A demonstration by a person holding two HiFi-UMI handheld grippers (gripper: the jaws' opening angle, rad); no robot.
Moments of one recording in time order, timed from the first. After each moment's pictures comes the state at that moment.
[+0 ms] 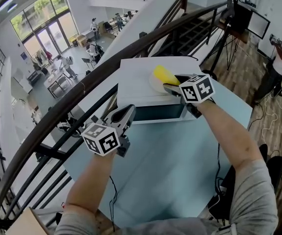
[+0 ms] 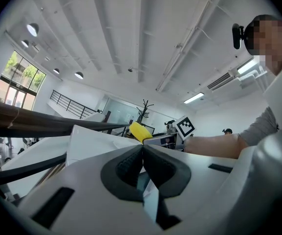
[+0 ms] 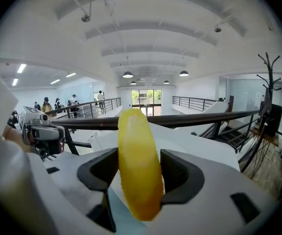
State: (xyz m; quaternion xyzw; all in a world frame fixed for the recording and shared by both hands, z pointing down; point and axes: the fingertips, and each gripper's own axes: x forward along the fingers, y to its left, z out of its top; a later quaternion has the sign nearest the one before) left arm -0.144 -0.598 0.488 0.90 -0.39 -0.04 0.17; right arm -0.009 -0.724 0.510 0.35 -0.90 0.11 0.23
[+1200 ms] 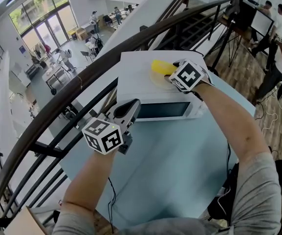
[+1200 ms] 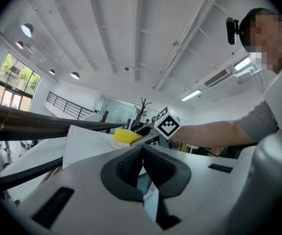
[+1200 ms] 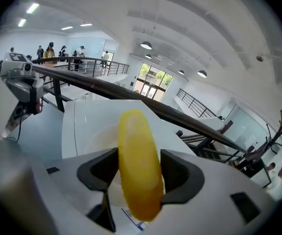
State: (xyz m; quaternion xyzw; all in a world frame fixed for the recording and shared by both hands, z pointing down) left arm -0.134 -0.615 0.493 0.91 -0.38 -0.03 0.16; right arm -0.021 -0.780 0.533 0.34 -0.83 -0.04 0.43
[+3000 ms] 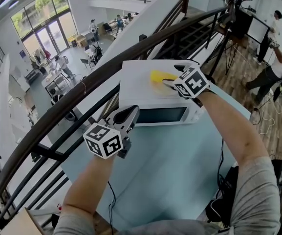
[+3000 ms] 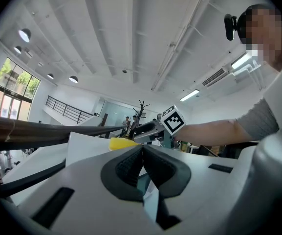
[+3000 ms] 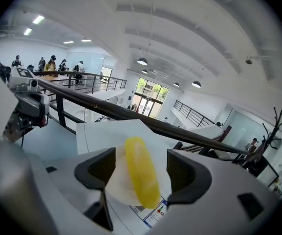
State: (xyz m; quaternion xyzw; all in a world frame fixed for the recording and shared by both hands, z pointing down) left arm -0.140 -0.597 0.473 0.91 -0.38 -0.03 0.14; right arm -0.025 -0.759 0.483 0.35 -0.86 -0.05 0.36
